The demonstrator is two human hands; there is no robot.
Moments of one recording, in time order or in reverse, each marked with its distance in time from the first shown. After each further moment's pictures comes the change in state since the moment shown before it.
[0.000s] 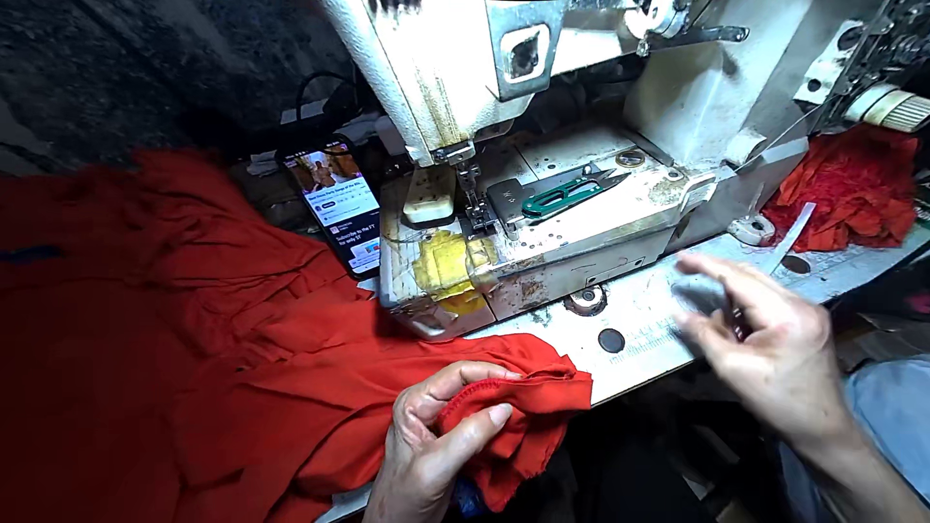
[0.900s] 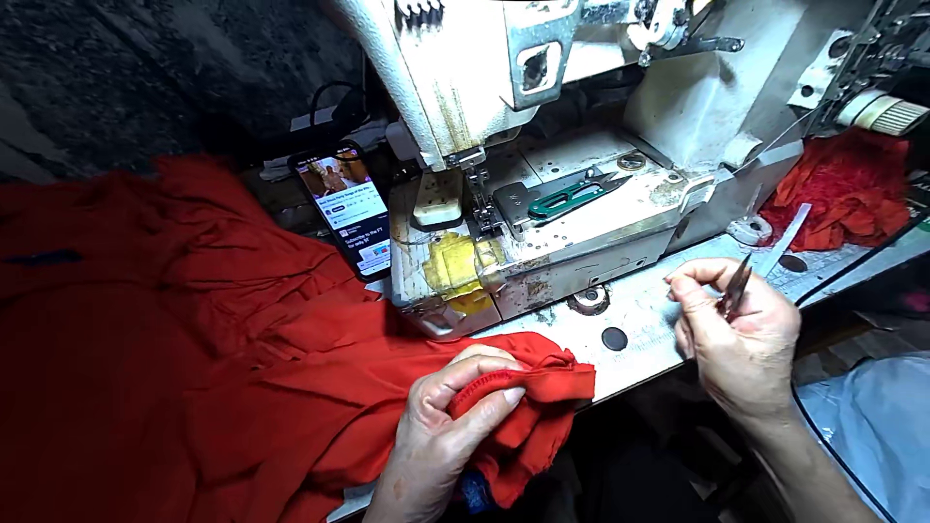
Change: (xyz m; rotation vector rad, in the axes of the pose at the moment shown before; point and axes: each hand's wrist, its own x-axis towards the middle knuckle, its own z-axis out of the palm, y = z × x) left_hand 0.008 0.000 -0.004 0.116 -0.057 0.023; right_hand 0.000 -0.016 0.034 0.458 0.231 0.172
